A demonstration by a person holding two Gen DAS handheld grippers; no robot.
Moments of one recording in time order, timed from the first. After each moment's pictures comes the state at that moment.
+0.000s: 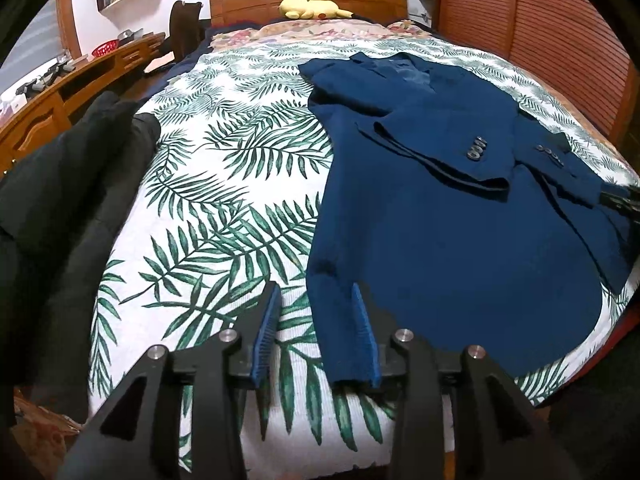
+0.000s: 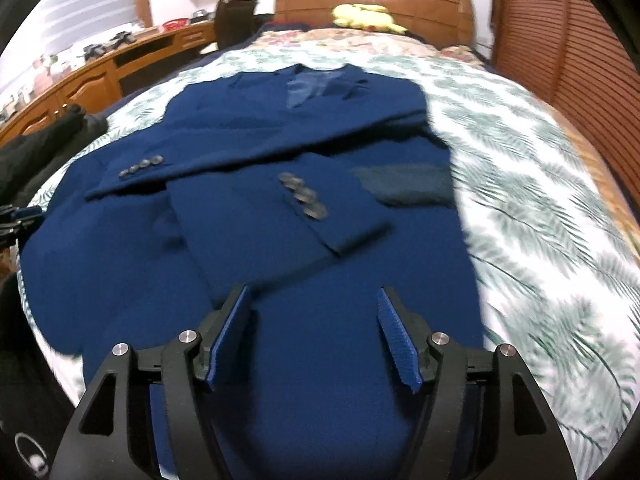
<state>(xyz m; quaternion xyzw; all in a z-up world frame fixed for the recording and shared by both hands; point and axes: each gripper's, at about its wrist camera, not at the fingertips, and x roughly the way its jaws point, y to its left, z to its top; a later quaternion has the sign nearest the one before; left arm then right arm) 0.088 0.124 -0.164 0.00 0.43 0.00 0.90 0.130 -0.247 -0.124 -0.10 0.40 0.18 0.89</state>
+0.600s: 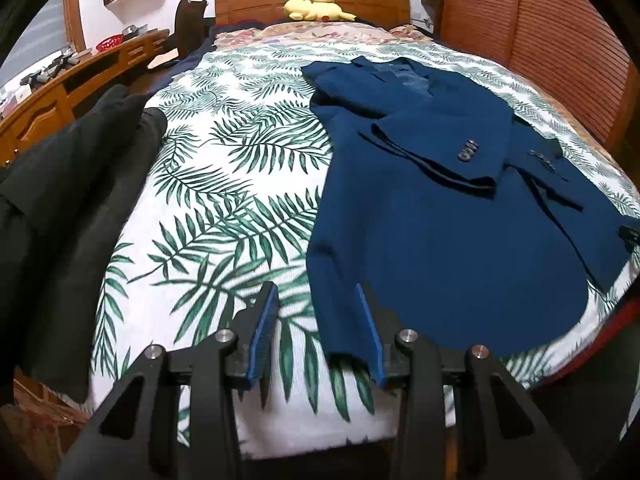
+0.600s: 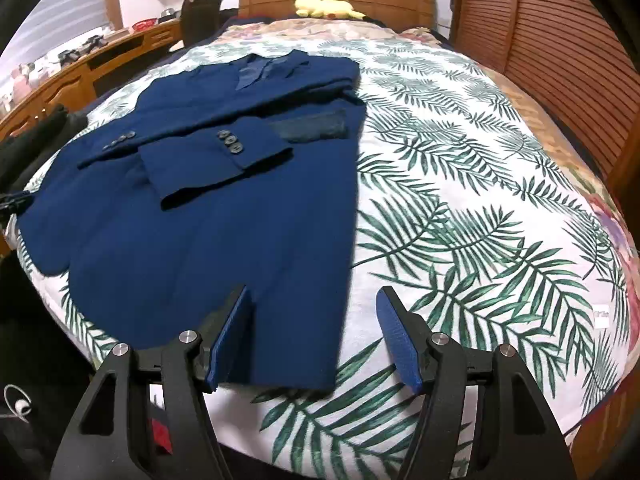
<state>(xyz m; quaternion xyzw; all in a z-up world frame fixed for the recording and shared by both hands) 0.068 0.125 -0.158 -0.01 0.43 -0.01 0.90 0.077 -0.317 -0.118 -0.09 0.42 0.13 0.89</state>
